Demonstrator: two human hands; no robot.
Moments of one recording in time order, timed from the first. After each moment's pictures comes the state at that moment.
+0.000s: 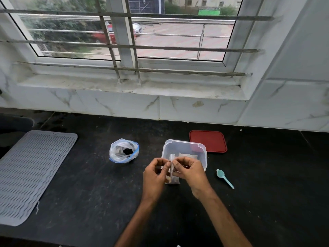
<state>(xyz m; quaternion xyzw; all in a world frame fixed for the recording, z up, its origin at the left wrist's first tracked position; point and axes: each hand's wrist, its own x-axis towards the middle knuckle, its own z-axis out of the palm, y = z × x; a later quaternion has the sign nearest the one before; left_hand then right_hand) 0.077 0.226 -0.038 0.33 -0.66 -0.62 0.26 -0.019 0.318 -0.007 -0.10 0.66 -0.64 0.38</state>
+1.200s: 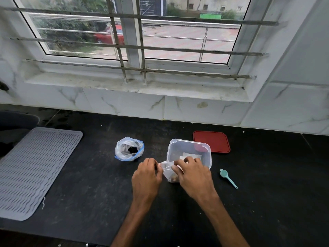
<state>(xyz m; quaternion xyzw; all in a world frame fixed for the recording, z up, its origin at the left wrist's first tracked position) 0.110 0.201 -0.044 0.39 -0.87 -0.21 0.22 0.004 0.314 0.002 -0.41 0.91 -0.07 0.08</state>
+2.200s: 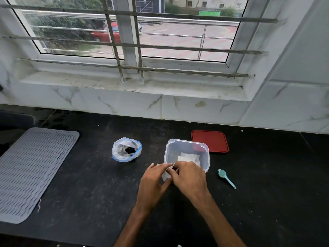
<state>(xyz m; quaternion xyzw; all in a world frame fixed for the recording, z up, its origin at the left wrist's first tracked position) 0.106 0.209 -0.066 0.19 -0.90 -0.31 0.26 0.008 0.302 0.012 -0.32 0.92 -0.16 0.15</state>
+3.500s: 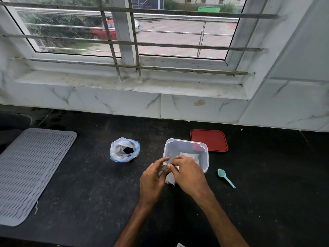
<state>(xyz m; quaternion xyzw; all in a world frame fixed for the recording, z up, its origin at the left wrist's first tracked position) 0.090 0.210 -0.075 0.28 -0.80 -0.45 0.28 -0.008 0.300 0.007 -0.38 0.89 -0.21 0.15</state>
